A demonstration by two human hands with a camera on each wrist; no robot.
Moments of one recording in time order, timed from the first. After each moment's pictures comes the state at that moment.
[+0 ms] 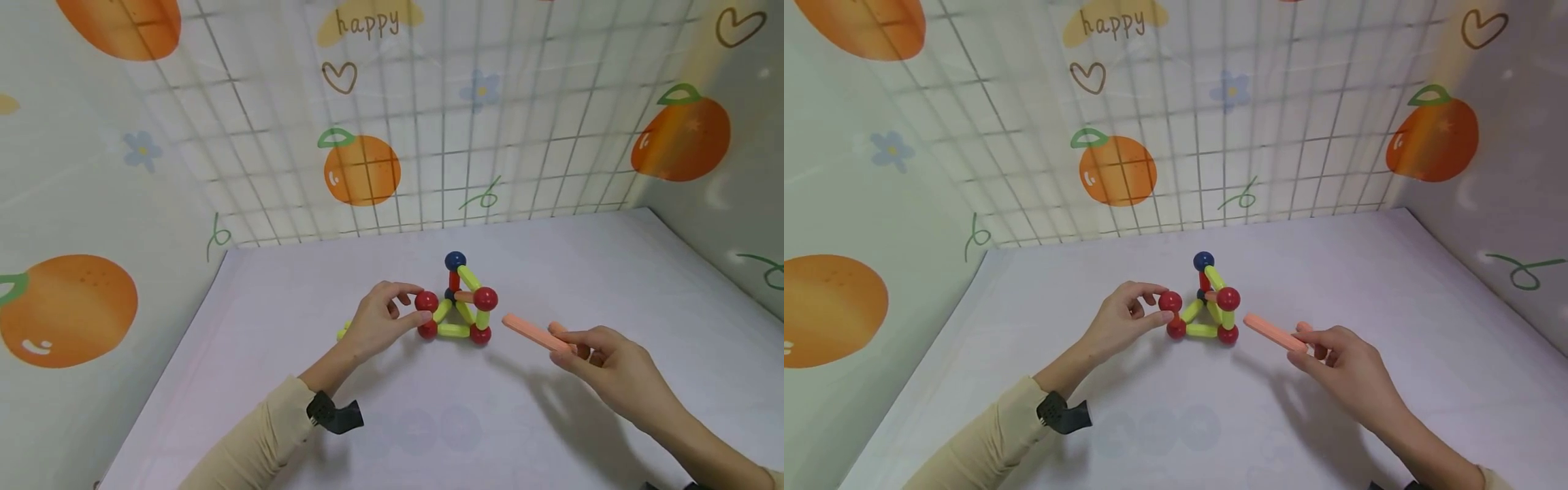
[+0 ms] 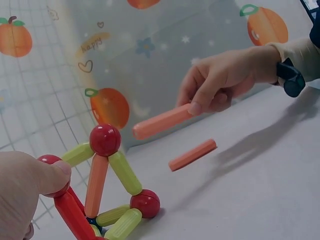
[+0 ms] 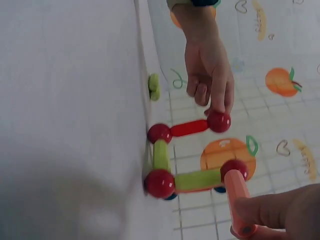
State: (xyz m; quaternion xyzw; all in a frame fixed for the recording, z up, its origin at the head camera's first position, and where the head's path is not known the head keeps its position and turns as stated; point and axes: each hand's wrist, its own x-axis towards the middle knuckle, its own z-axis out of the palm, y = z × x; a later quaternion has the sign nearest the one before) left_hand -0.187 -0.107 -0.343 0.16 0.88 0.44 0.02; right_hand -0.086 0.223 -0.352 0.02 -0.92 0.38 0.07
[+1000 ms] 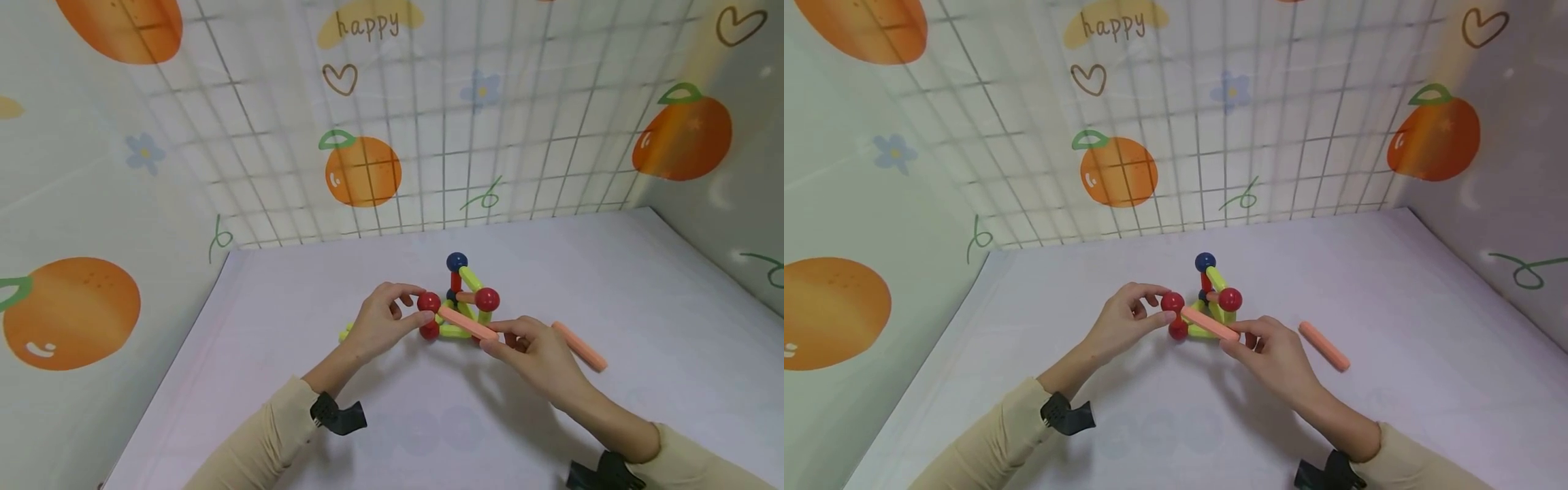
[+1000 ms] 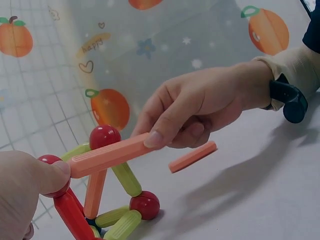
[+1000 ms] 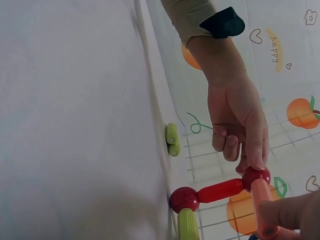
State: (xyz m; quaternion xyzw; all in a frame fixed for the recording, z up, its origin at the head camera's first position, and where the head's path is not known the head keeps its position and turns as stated) left_hand -0.187 -0.106 -0.346 0.17 0.88 0.45 0.01; right_hand -0.117 0.145 -0.357 0.06 -0.90 0.43 0.06
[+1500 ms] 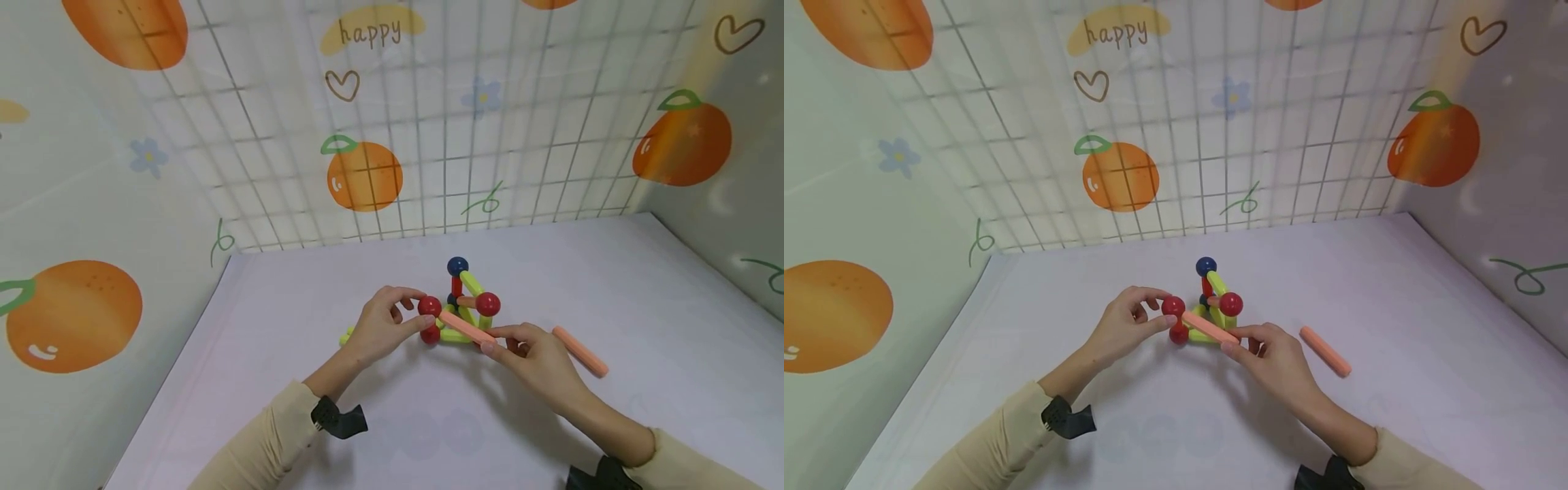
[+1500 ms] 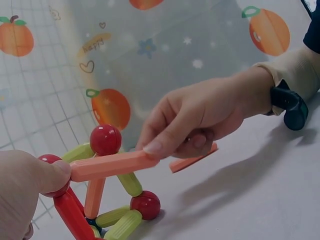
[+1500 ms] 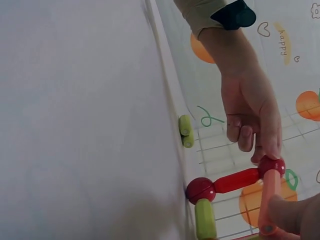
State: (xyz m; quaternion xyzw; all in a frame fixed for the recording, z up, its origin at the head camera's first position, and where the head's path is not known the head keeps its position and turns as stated) left_hand -0.186 -0.105 -0.344 0.16 0.88 0.45 0.01; right_hand -0.121 0.145 -0.364 0.03 -0.91 0.41 0.04
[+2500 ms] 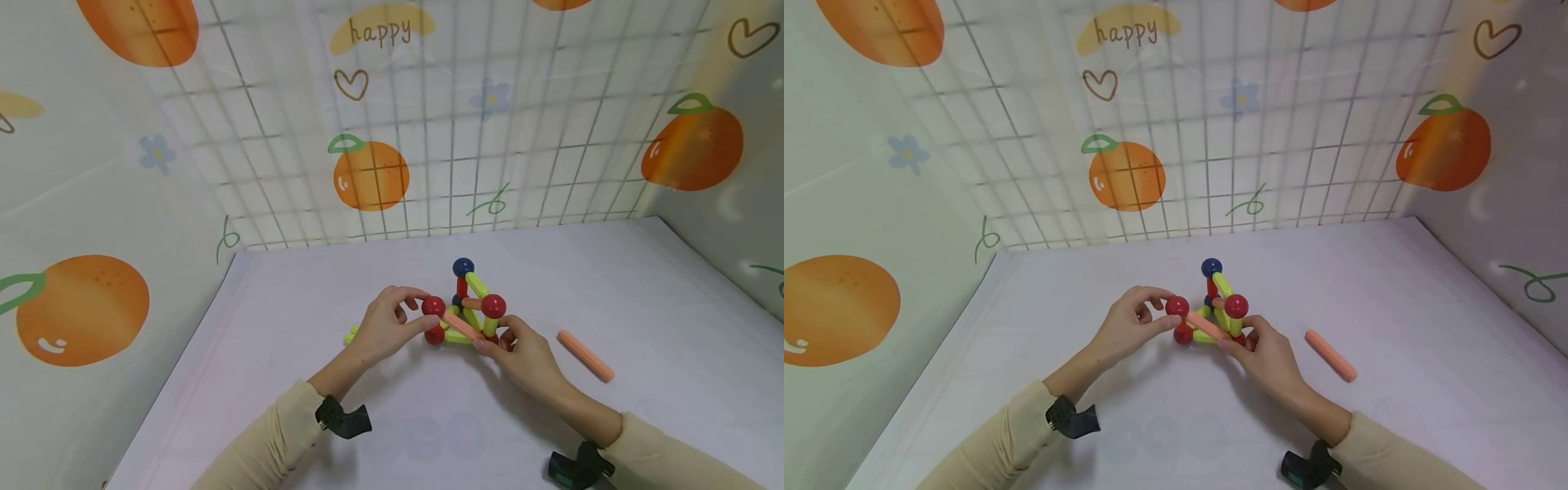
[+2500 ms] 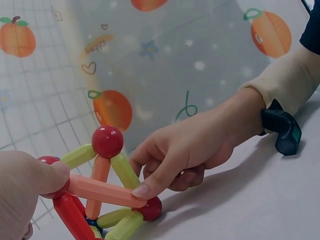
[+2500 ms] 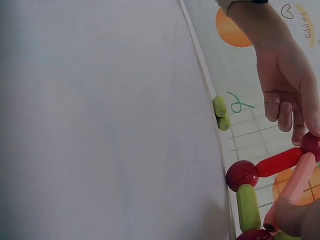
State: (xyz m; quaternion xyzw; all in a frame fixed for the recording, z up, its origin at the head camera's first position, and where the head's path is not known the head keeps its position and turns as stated) left_hand -0.187 -0.108 -0.346 0.17 0.88 0.45 0.00; right_hand -0.149 0.133 -0.389 0.00 -0.91 0.41 0.00
